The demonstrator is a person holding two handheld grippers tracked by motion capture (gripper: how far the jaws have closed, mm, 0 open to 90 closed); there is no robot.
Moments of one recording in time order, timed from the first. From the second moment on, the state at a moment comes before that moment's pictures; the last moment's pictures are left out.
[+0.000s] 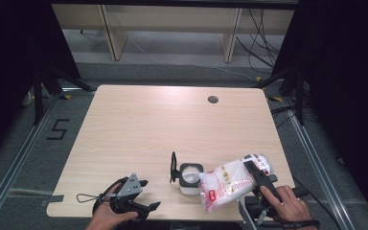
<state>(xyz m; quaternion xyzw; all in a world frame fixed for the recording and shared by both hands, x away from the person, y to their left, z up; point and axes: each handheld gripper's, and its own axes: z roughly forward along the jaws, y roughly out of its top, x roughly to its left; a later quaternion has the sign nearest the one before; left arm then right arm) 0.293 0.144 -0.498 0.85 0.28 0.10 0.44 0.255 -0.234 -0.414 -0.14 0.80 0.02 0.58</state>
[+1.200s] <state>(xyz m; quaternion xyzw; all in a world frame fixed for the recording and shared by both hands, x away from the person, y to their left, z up) 0.292 0.145 -0.498 0.85 0.28 0.10 0.44 0.253 -0.234 -0.418 -0.13 0.80 0.03 0.58</state>
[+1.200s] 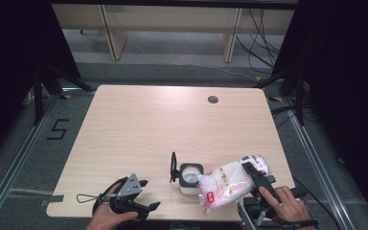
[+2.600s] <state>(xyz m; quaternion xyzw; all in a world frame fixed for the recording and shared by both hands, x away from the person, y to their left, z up) 0.292 0.143 -0.498 0.84 0.28 0.10 0.45 0.254 -0.236 -0.416 -0.14 0.81 0.04 0.58</state>
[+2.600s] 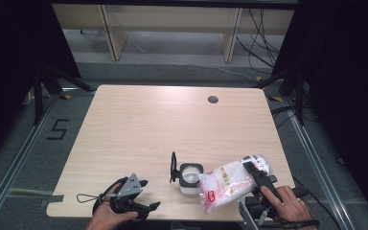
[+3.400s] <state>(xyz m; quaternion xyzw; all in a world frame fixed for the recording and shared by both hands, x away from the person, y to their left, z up) 0.291 0.143 -0.498 0.84 0.29 0.10 0.45 0.253 -0.234 -0.414 -0.14 0.80 0.03 0.58</state>
